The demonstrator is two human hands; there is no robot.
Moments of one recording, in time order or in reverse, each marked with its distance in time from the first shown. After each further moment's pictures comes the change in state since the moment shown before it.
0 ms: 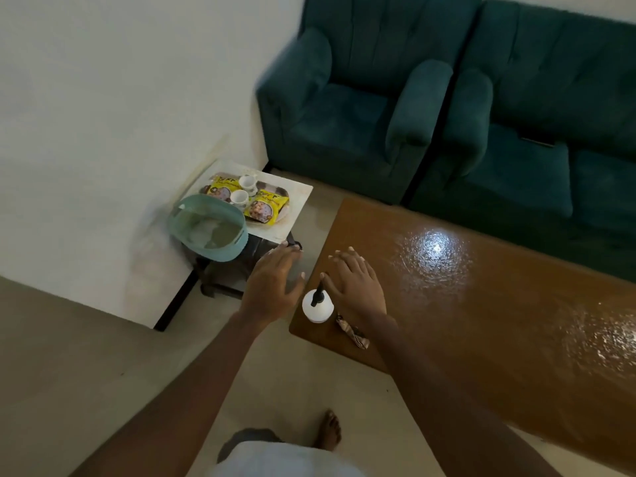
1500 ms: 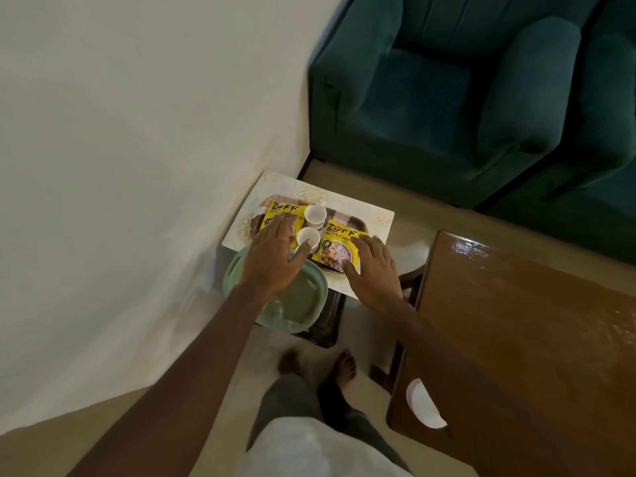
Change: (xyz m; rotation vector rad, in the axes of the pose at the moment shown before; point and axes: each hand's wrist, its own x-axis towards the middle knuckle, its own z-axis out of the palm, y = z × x) left_hand 0.232 -0.334 -0.072 0.019 -0.191 -0.288; right_hand 0.343 -0.117 0.153 0.079 -0.139 0.234
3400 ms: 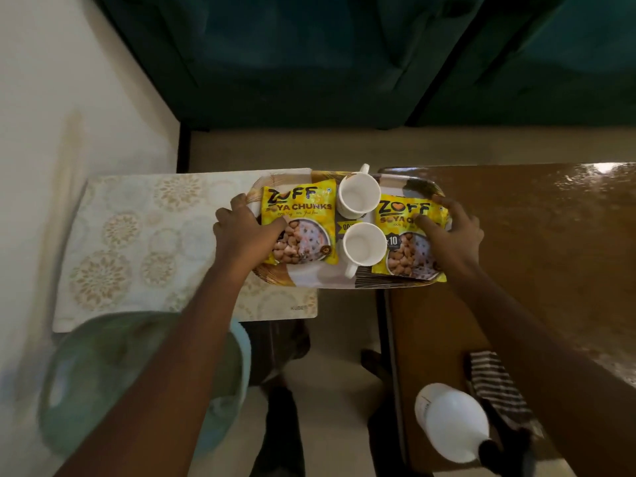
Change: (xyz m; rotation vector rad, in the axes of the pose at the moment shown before) left_hand 0.160 0.027 0.213 -0.139 -0.320 -0.299; right_hand 0.038 0.268 0.021 0.490 0.521 0.754
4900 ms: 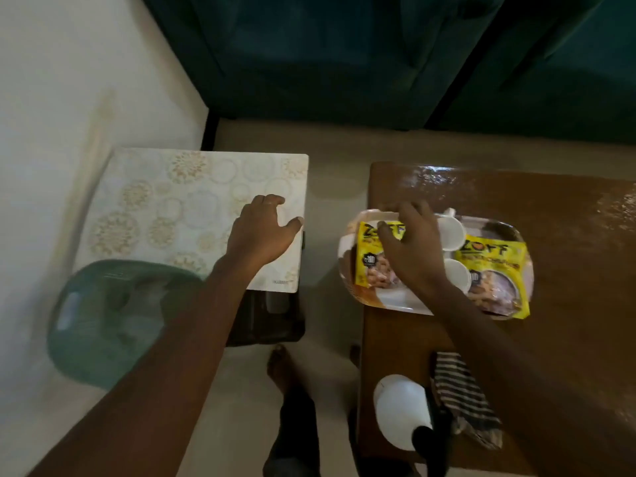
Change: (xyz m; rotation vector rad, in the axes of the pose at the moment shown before) left_hand -0.063 0.034 0.043 0.204 0.024 0.170; right_hand -0.033 -0.014 -0.030 -0.103 -0.190 -0.495
